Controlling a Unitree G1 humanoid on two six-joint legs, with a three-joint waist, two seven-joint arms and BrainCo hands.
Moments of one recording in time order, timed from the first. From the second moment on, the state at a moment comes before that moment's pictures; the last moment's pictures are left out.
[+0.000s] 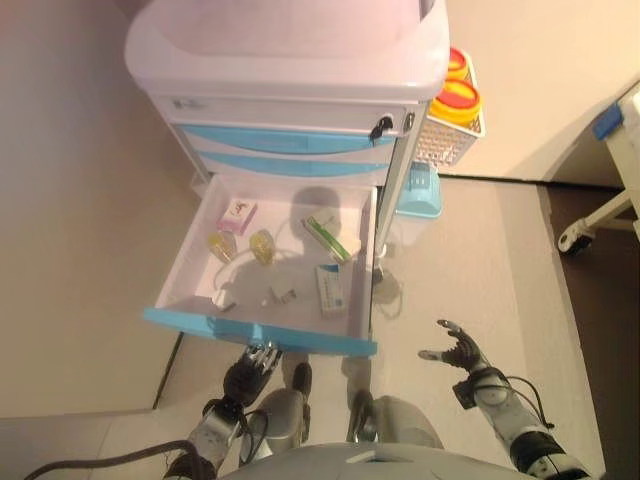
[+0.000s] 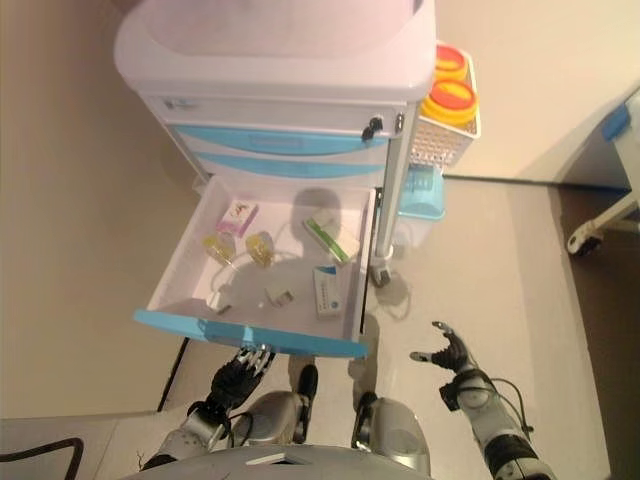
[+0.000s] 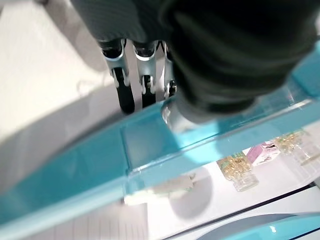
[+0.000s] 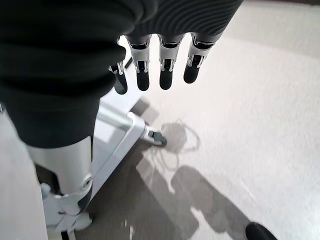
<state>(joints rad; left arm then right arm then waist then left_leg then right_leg) 0.07 0.15 -0.02 0.93 -1.03 0.00 -0.36 0.02 -0.40 0.17 0.84 -0.16 -0.21 -0.17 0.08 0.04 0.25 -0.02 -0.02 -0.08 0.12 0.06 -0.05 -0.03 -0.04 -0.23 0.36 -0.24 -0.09</state>
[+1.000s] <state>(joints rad) 0.14 0.26 -0.19 1.19 -0.27 -0.09 -0.10 -0.36 -0.64 0.41 0.29 -0.35 -0.26 0.01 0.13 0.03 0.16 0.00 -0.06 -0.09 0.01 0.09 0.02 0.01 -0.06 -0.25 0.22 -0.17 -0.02</state>
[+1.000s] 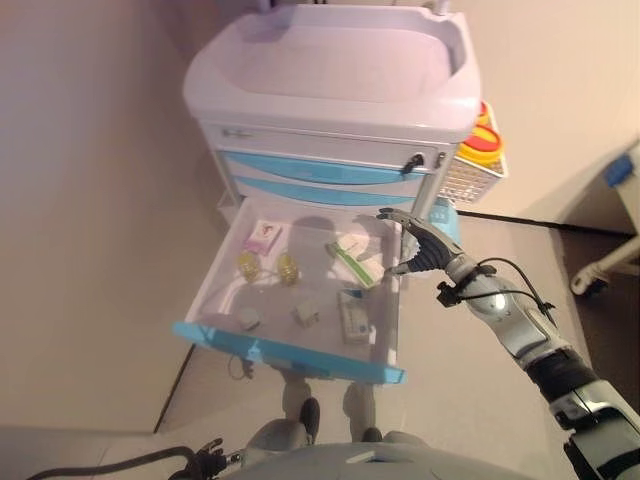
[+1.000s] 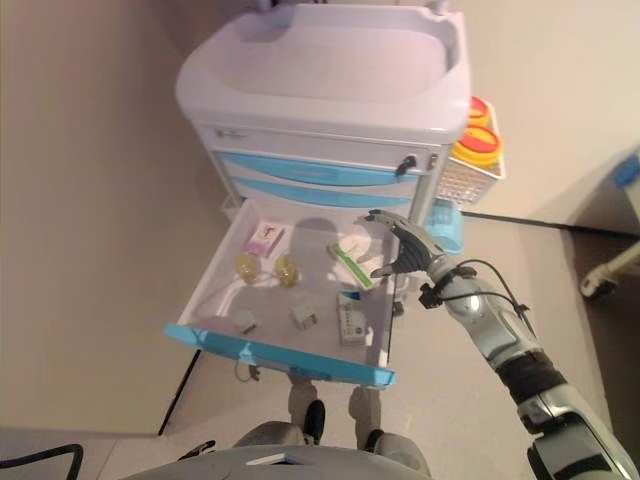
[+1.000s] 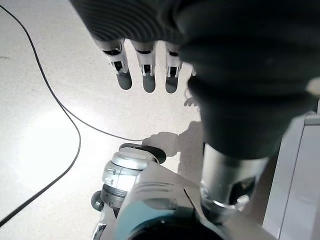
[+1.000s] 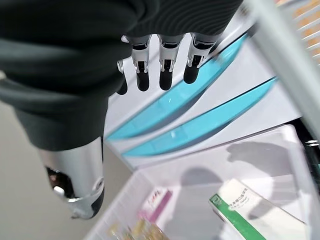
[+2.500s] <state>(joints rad) 0.12 0.29 -0.28 1.15 -0.23 -0.09 -0.10 -0.73 -0.45 0.69 0.83 -0.58 -0.11 0.01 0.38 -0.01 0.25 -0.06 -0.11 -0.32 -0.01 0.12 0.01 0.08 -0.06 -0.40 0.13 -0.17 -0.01</state>
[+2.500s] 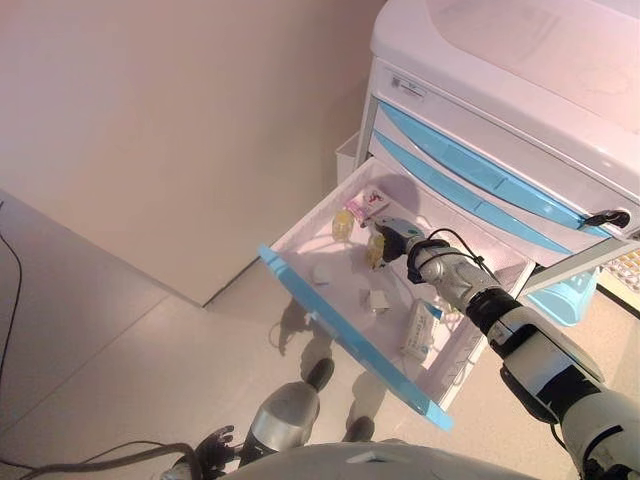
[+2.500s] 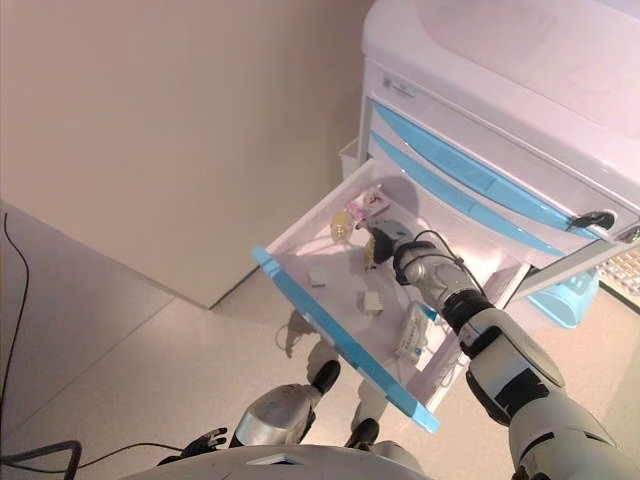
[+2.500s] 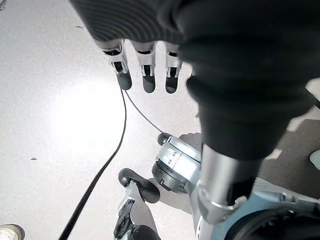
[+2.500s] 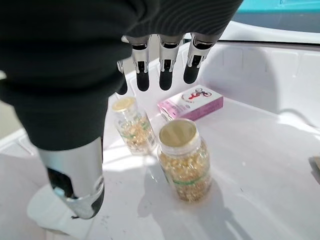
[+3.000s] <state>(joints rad) 0.11 0.29 -0.28 1.15 -0.23 -0.10 -0.10 -0.73 -0.45 0.69 0.91 -0.63 -0.09 0.01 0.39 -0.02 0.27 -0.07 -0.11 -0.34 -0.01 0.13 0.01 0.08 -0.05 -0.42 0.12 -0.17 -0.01</state>
